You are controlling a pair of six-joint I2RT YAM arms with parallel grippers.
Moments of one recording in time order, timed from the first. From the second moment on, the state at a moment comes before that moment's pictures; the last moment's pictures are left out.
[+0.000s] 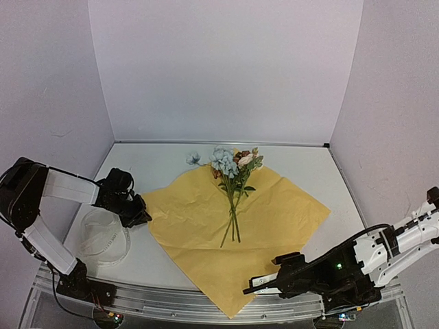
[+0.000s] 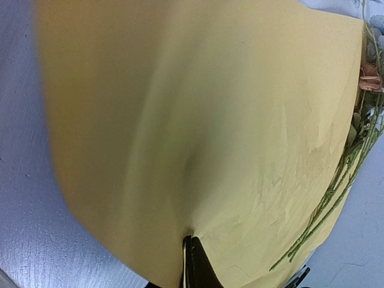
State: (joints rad) left arm -0.37 1.55 0.65 -0.16 0.34 -0.97; right arm 1.57 1.25 0.56 -0.47 0.55 -0.37
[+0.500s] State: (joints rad) left arm -0.36 1.58 0.66 -0.17 0.37 -0.97; right arm 1.61 1.40 0.56 -0.41 0.55 -0.34
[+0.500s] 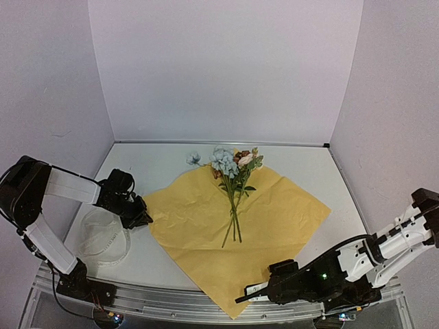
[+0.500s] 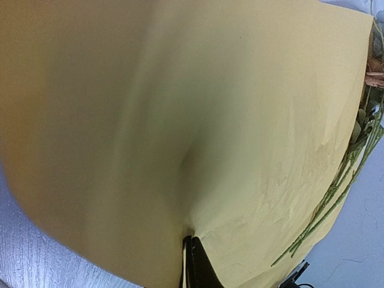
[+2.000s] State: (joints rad) left arm -0.35 1.38 0.72 -0.32 0.27 -0.83; right arm 1.25 1.45 1.04 -0.75 0.38 -0.05
